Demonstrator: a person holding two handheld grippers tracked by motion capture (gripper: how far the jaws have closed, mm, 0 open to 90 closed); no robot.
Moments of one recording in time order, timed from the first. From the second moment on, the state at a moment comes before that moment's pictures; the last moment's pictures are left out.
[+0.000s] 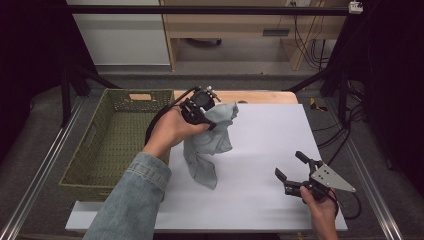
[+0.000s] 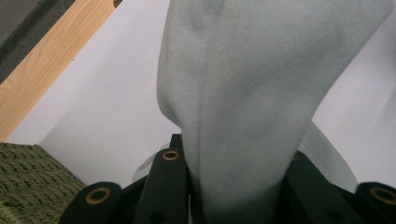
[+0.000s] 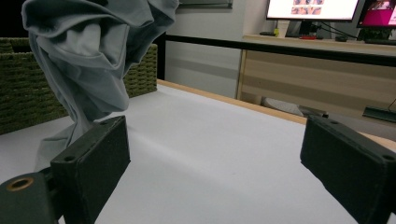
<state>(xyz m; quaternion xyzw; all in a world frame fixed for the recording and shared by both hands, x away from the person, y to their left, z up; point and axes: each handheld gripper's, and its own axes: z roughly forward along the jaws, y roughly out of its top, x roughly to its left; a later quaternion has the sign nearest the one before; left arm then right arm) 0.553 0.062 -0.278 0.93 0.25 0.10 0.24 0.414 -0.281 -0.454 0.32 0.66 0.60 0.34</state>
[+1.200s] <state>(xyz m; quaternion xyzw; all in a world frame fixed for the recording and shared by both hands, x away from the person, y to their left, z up) 0.550 0.064 -0.313 0.91 0.27 0.11 0.30 0.415 -0.281 -0.454 0.32 0.66 0.60 0.34</state>
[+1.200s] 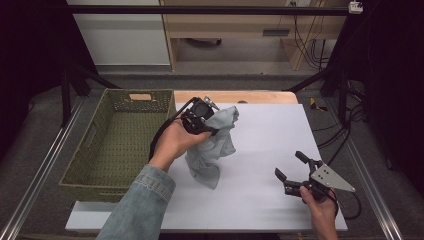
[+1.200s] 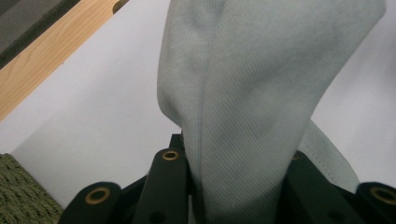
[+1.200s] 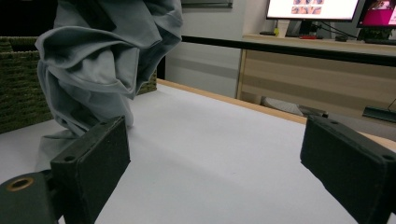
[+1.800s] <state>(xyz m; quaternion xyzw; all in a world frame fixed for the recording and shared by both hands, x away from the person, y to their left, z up) 0.551 0.058 -0.325 0.90 0.28 0.13 0.31 0.415 -0.281 -0.454 0.32 0.66 0.59 0.34</state>
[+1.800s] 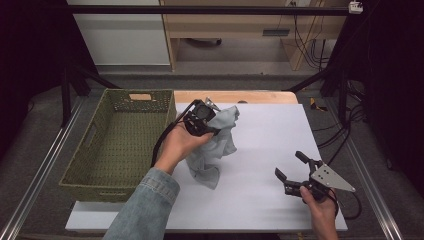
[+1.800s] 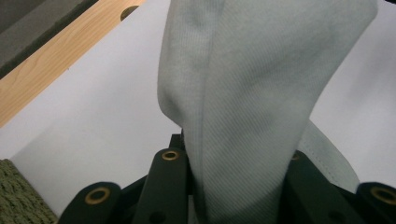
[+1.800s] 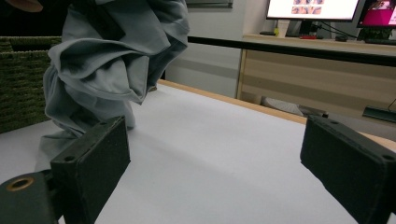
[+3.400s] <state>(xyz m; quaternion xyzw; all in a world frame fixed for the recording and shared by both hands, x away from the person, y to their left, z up) 0.551 0.060 -0.354 0.89 0.29 0.12 0.32 0.415 -0.279 -0.455 0.32 0.66 0.59 0.33</state>
